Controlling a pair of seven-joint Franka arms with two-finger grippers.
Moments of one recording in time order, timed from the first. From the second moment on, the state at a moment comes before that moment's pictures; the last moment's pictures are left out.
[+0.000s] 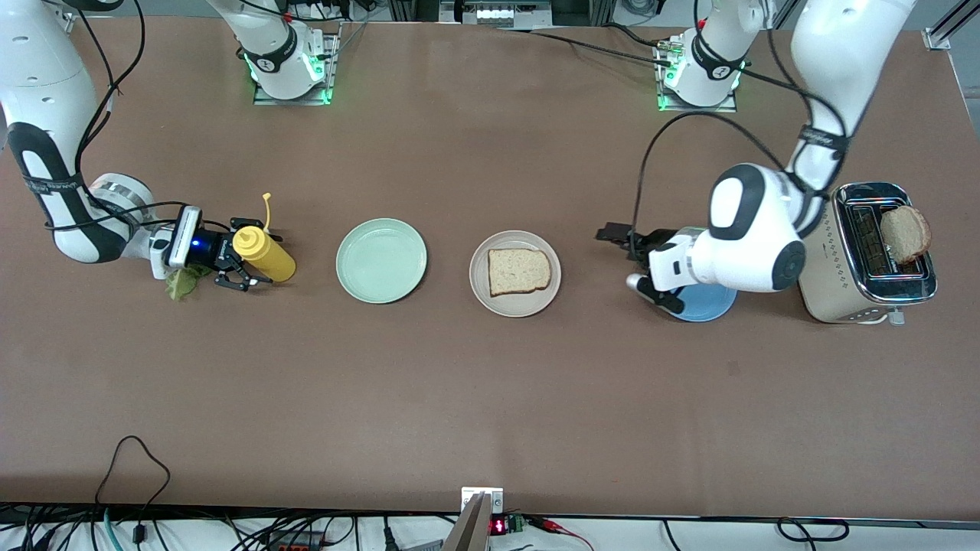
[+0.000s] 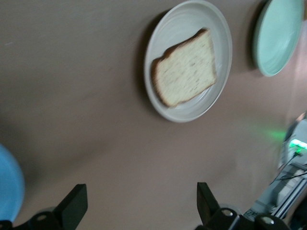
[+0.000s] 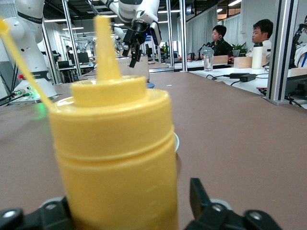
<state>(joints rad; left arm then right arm) 0.07 0.44 -0.36 -1.80 -0.39 1.86 0.26 -0.33 0.67 -0.01 -2.04 1.27 1.66 -2.64</state>
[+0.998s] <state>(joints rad) 0.09 0.37 -0.33 -1.31 0.12 1.27 0.06 0.00 0.39 0.00 -2.00 1.13 2.16 -2.21</state>
